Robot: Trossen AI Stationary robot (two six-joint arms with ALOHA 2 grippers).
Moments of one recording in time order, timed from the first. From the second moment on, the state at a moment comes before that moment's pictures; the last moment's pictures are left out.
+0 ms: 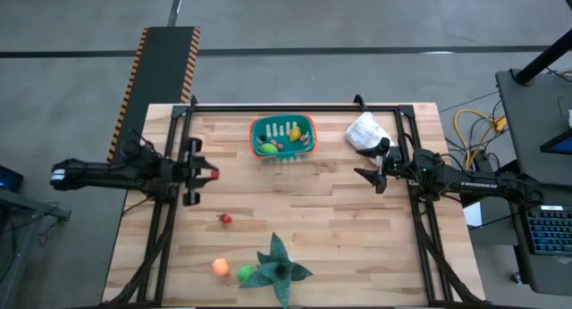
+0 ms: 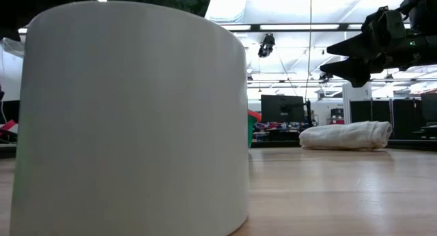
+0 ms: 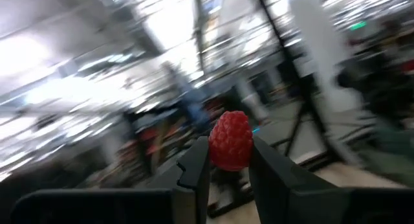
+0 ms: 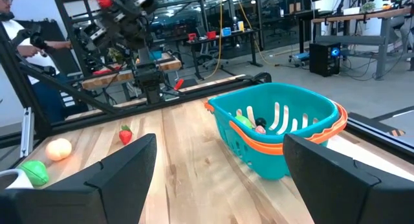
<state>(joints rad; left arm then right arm) 0.01 0.40 0.21 0.52 0.16 0.40 -0.23 0.34 0.01 0.33 -0.02 0.18</state>
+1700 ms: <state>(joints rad) 0.50 1.26 0.79 0.00 -0.12 0.36 -0.23 0.35 0.01 0.33 -0.02 0.17</state>
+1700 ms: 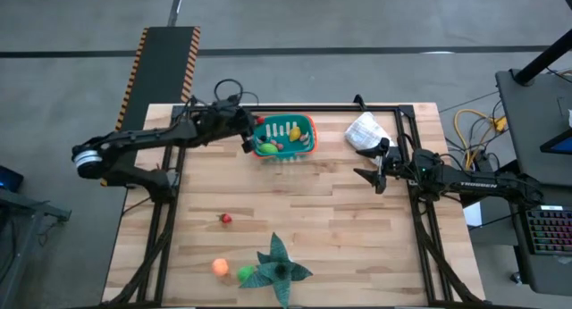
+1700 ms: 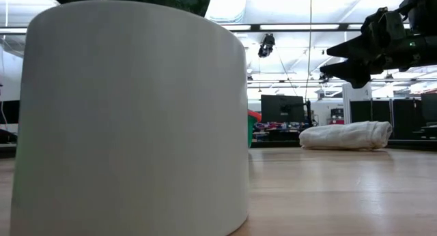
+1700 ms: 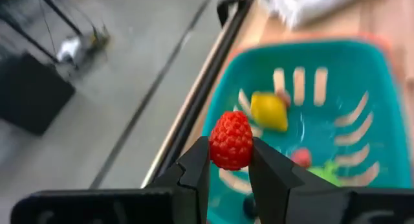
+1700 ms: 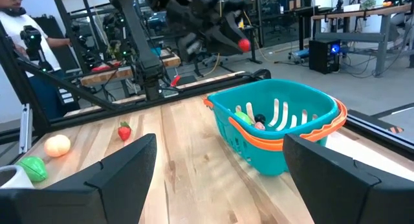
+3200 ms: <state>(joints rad) 0.52 1.46 0.84 -0.07 -0.11 0.45 -0.23 0.35 0.01 0.32 -0.02 0.17</state>
